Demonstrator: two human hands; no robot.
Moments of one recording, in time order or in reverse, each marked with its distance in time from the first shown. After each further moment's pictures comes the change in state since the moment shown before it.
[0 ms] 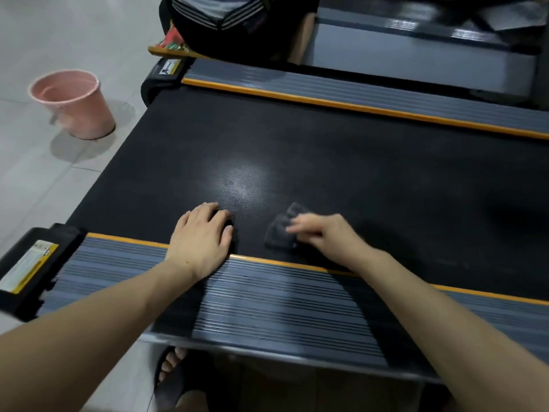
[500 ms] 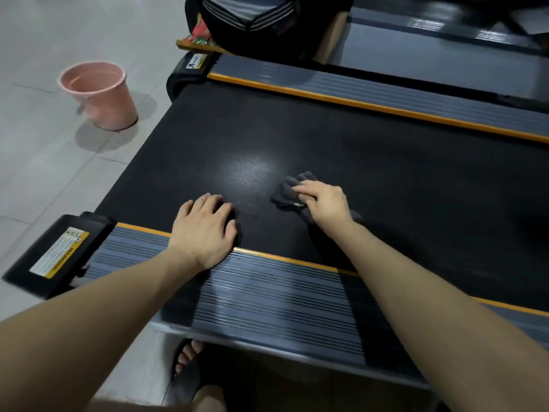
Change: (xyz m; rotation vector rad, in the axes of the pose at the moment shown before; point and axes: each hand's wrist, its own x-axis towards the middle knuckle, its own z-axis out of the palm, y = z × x) left_hand -0.001 -0.040 -0.014 0.135 -0.012 -0.028; right_hand 0.087 -0.021 0.031 -0.071 0.248 0.142
